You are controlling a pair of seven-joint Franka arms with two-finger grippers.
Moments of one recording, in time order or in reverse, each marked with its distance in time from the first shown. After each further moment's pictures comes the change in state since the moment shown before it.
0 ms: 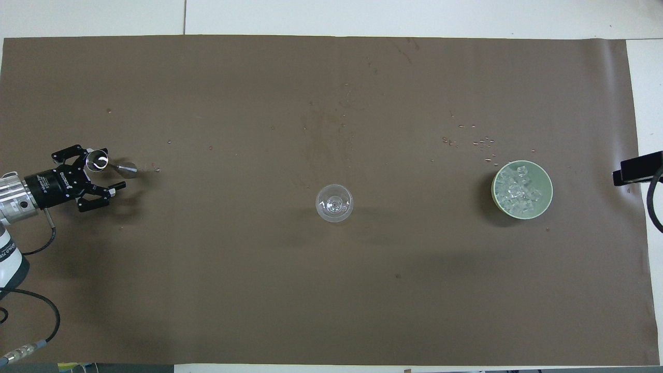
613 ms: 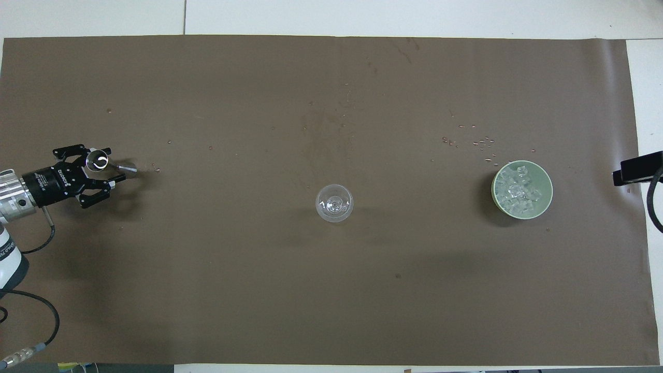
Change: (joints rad) left arm -0.010 -0.014 0.000 0.000 -0.001 0.030 0.001; right arm 0.000 0.000 0.000 0.000 0.000 0.000 0.000
